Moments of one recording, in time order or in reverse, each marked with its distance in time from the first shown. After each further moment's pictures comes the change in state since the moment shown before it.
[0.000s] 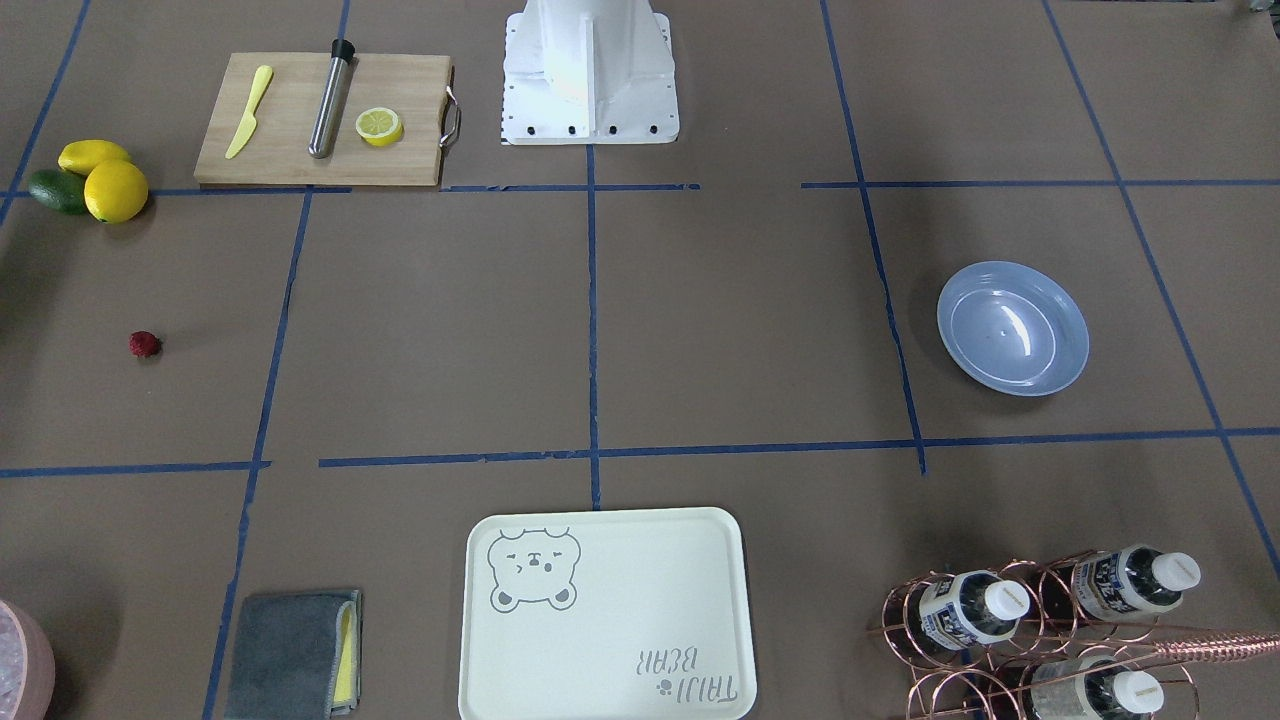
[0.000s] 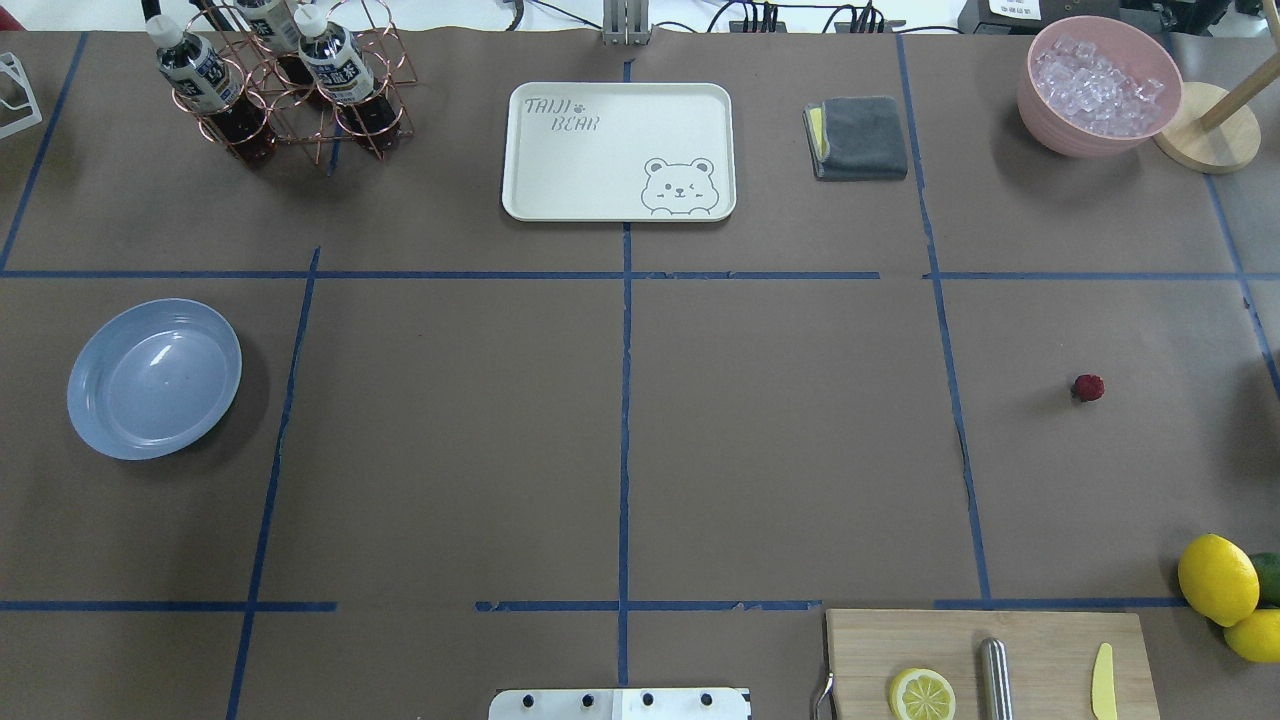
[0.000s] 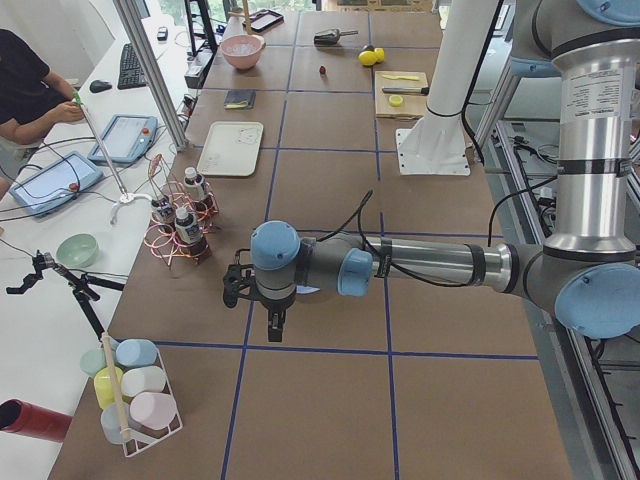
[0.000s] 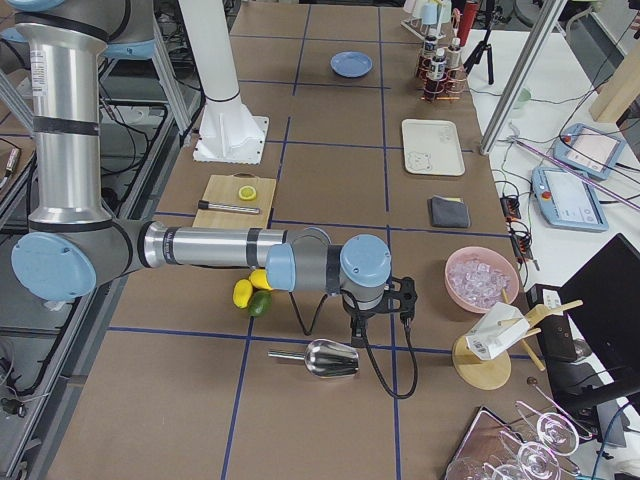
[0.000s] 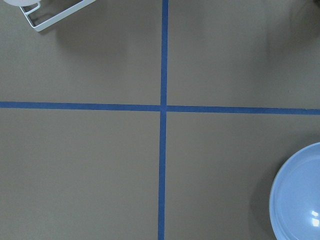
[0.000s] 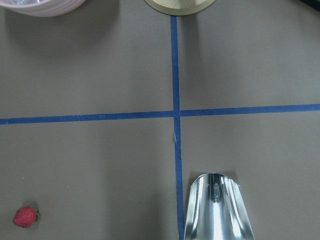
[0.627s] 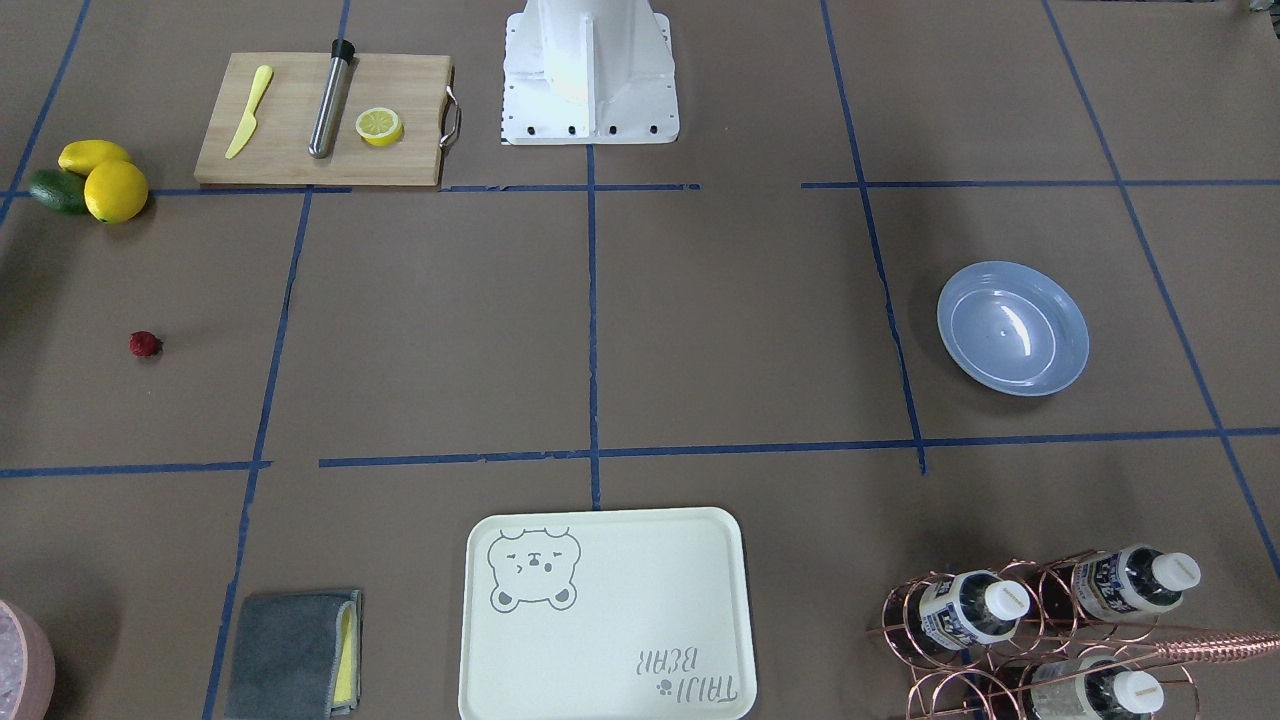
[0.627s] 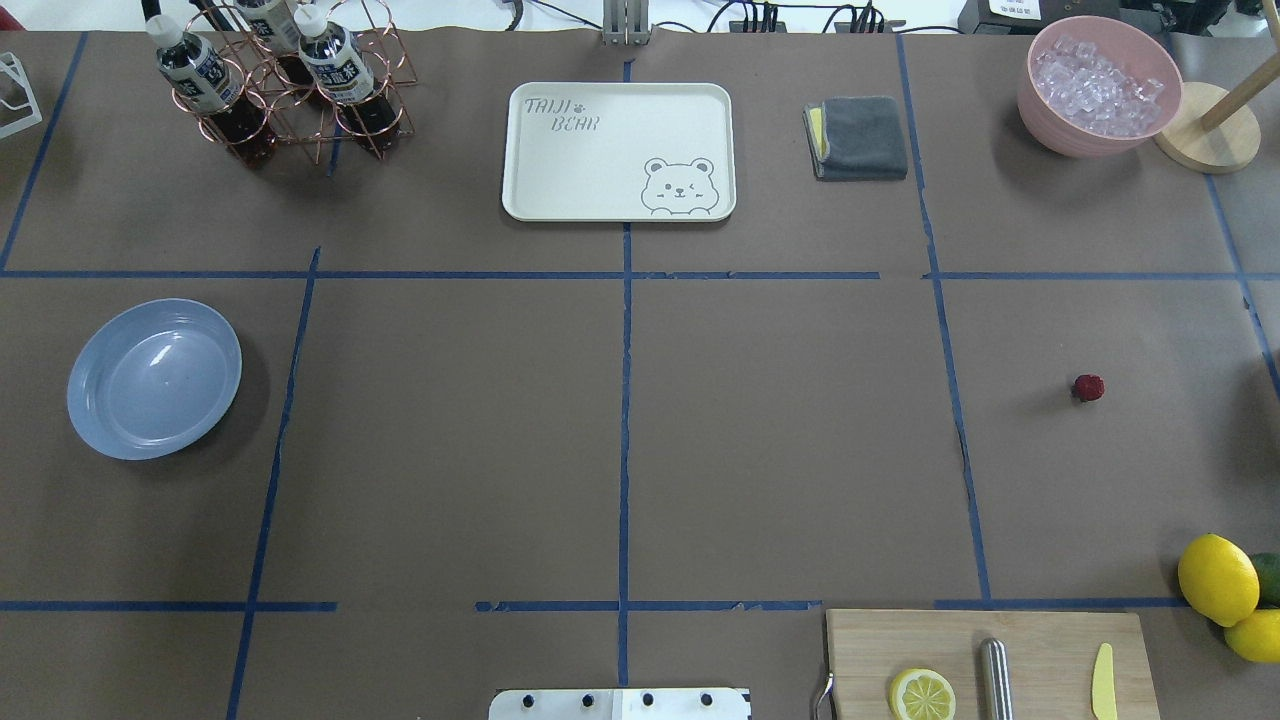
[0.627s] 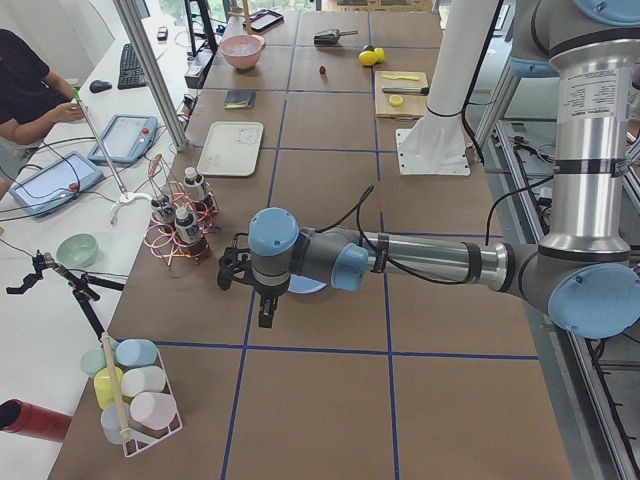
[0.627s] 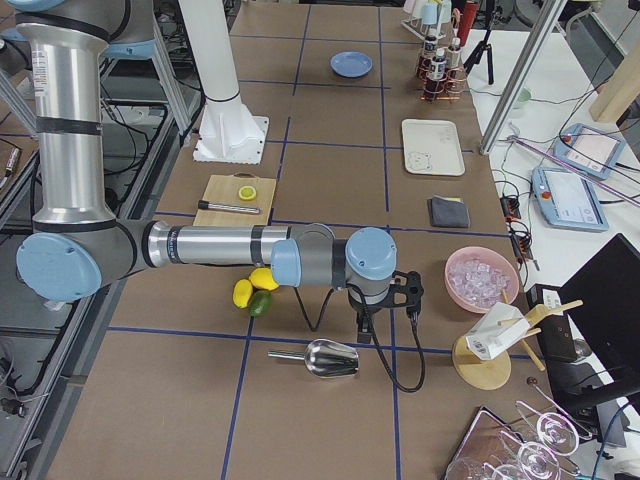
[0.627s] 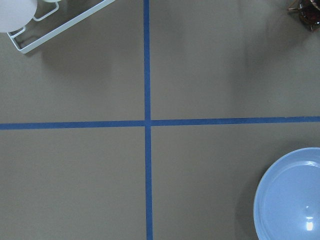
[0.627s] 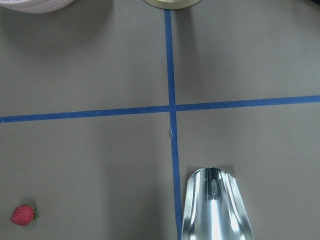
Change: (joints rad) left arm 0.055 -0.013 -0.009 -0.140 -0.009 -0.062; right arm 0.000 0.031 0.003 0.001 -0.004 0.016
